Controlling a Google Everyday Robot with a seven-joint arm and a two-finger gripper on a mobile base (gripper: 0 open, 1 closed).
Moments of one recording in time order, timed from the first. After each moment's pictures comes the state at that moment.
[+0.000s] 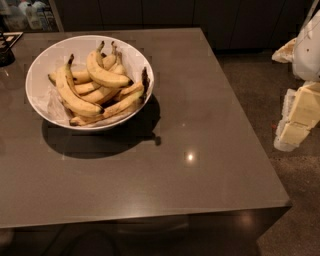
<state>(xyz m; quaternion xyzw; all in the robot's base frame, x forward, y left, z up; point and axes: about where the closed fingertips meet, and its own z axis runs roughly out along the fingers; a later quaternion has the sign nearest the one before) 0.438 -0.216 0.977 -0.60 0.78 -0.04 0.16</state>
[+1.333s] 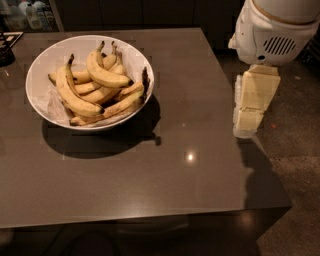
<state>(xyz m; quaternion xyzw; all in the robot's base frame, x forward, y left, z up) 0.451 -0.145 0.994 -0.65 0.75 -0.07 0.12</state>
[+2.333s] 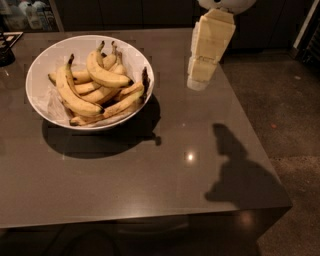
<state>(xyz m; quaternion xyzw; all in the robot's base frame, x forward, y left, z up) 0.500 -0.078 1.056 -0.64 0.74 -0.06 0.21</state>
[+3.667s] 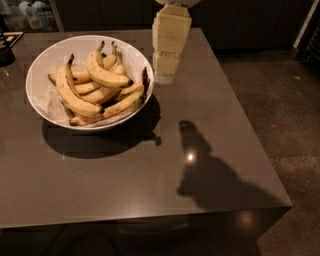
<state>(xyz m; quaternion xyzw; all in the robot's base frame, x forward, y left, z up) 0.513 -0.016 1.063 -0.69 0.68 -0.09 0.21</state>
